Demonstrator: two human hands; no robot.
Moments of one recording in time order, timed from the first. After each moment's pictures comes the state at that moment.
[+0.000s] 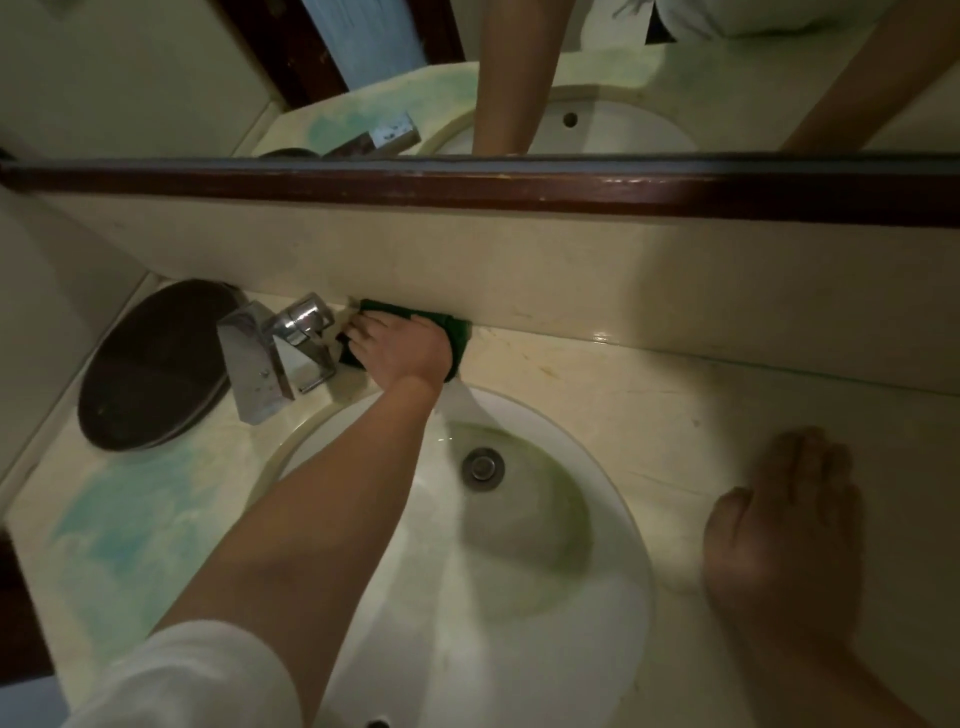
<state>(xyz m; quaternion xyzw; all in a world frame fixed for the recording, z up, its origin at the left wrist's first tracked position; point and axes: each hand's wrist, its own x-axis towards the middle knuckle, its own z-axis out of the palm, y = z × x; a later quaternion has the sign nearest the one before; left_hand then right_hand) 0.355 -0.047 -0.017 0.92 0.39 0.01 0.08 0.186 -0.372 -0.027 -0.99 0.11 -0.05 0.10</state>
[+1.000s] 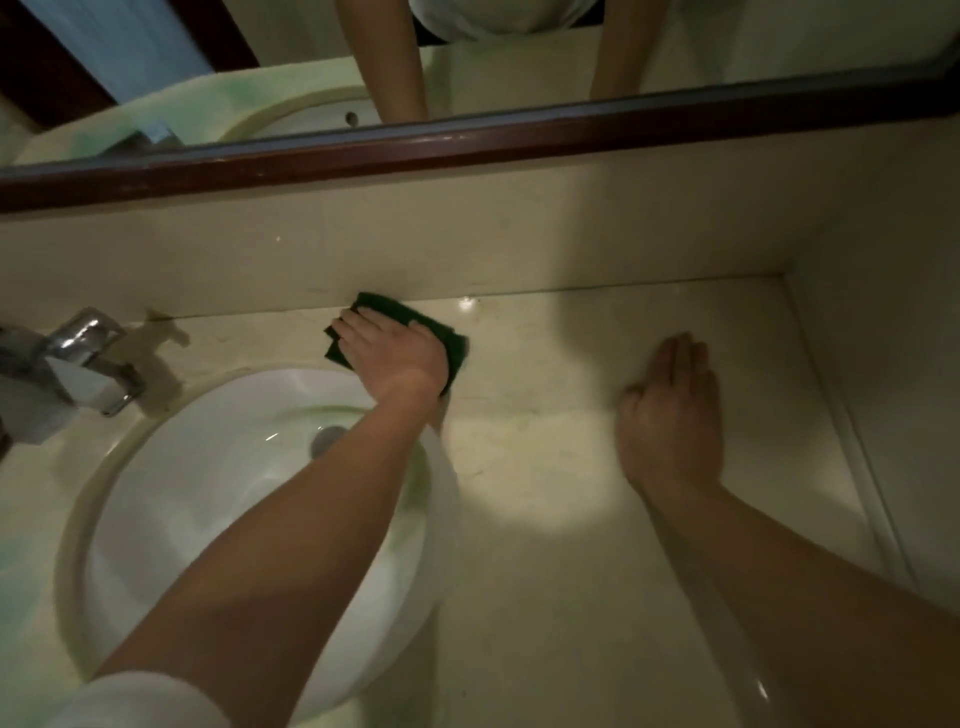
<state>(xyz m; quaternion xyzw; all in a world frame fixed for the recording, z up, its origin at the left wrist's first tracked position) 0.280 -0.263 -0.007 0.97 0.22 -0.09 0.02 0.155 -0.488 -0.009 -0.98 0.20 0.00 0.06</state>
